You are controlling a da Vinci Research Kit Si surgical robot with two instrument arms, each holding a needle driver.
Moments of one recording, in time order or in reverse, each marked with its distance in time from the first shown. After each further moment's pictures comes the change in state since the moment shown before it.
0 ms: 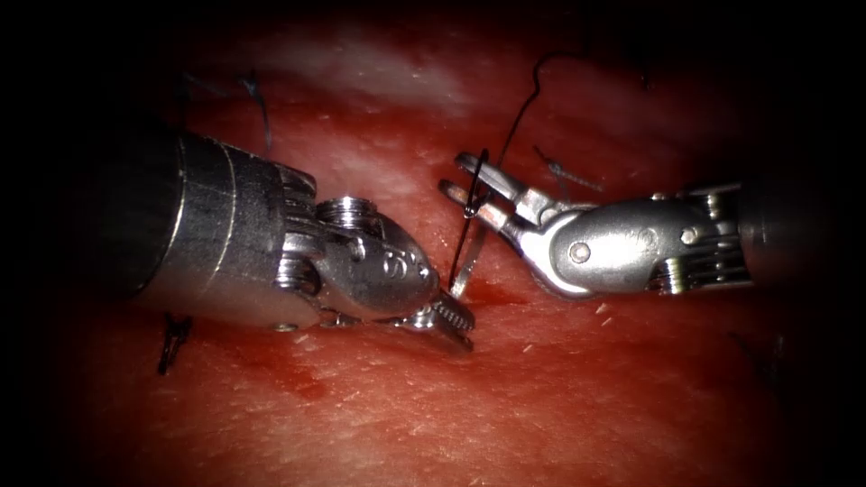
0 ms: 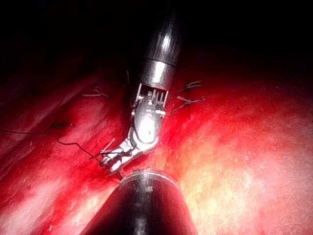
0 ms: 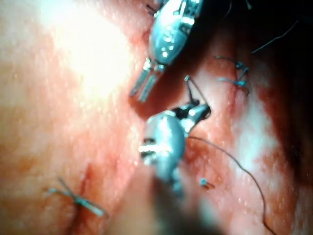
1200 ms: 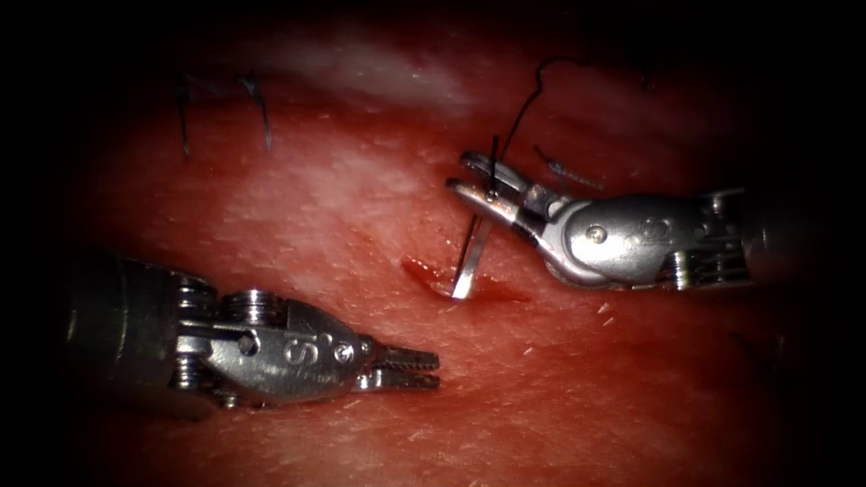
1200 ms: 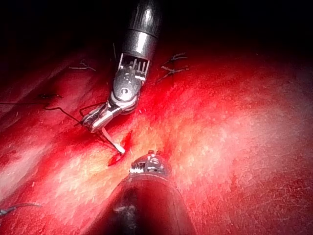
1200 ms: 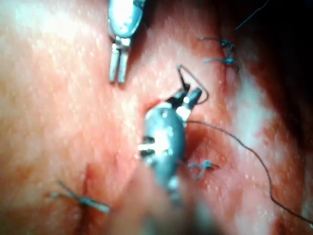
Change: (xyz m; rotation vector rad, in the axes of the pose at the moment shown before) right arm -0.001 0.001 0.000 0.083 -0.038 0.200; left arm -0.005 0.003 0.000 0.159 0.229 0.007
